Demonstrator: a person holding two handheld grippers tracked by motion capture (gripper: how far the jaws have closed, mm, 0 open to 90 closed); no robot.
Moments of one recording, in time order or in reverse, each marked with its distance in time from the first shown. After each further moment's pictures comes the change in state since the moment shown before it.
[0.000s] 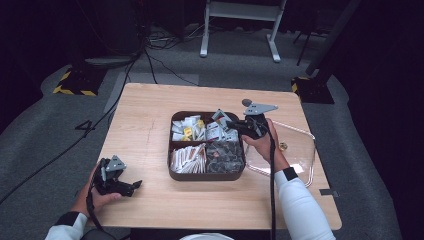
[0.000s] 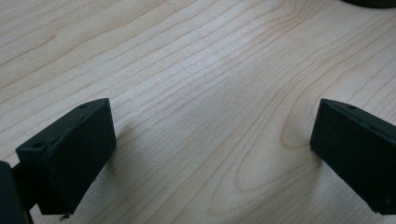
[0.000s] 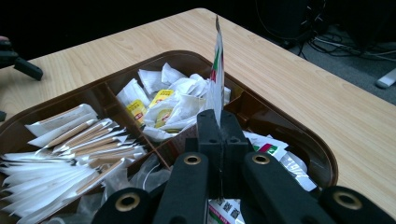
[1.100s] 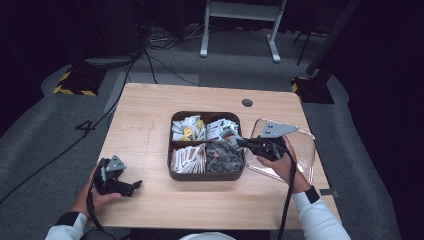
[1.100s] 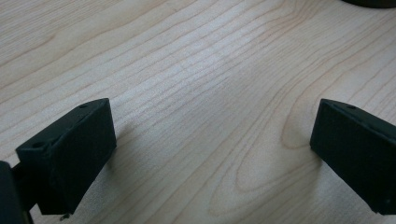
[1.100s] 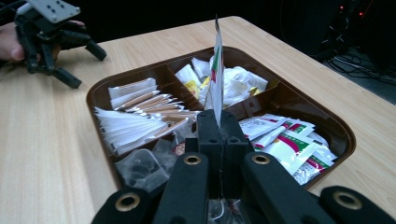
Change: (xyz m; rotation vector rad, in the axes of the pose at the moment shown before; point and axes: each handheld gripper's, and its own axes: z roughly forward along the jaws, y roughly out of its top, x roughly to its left) left arm 0.000 0.000 0.000 0.000 0.000 0.000; right arm 0.040 -0.024 -0.065 -0.037 0.075 -0.095
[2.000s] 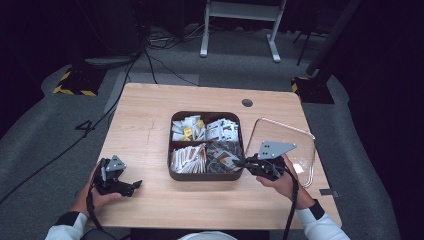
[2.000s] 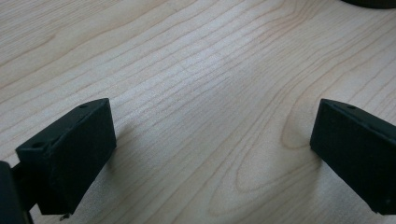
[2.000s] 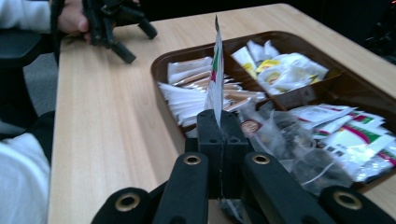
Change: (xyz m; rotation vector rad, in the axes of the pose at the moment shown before) left arm 0.000 0.000 0.000 0.000 0.001 -0.002; right arm 0.045 -0.015 -0.009 0.040 0.115 -0.062
